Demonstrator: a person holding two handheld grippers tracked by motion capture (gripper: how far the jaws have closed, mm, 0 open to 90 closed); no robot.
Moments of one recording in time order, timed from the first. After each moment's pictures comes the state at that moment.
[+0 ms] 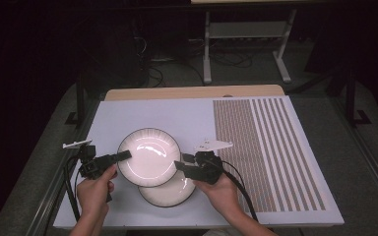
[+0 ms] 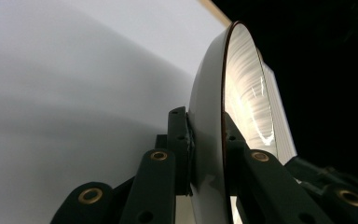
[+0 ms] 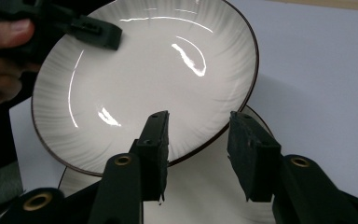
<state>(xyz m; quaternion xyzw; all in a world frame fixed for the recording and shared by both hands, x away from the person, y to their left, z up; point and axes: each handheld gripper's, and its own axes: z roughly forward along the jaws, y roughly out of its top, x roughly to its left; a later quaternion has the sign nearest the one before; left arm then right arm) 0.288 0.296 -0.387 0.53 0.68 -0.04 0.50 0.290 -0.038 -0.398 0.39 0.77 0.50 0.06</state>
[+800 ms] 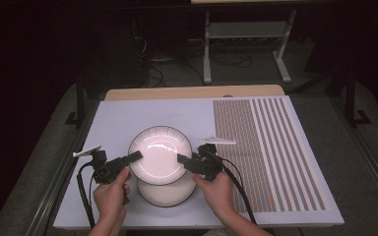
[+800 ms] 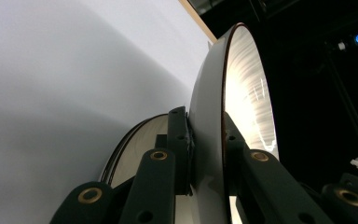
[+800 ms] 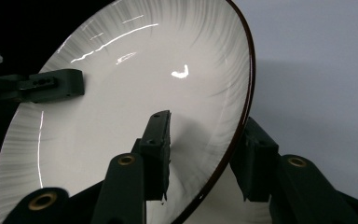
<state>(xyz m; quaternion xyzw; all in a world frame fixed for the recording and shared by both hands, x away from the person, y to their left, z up) 0.277 0.265 -0.398 0.48 0.70 -0.05 0.54 0.301 -0.035 -0.404 0.51 0.70 0.50 0.02</state>
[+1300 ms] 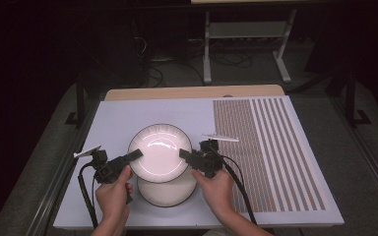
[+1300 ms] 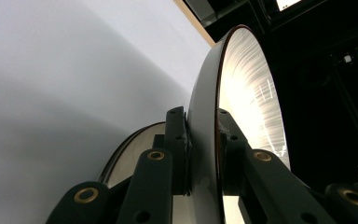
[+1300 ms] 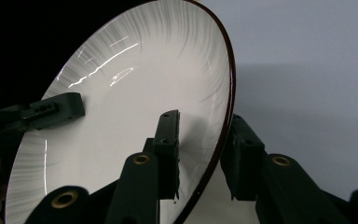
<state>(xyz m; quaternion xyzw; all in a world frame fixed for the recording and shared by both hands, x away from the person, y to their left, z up) 0.277 0.258 -0.395 0.46 0.71 -0.04 0.54 0.305 -0.038 -0.395 0.54 0.67 0.51 0.01</state>
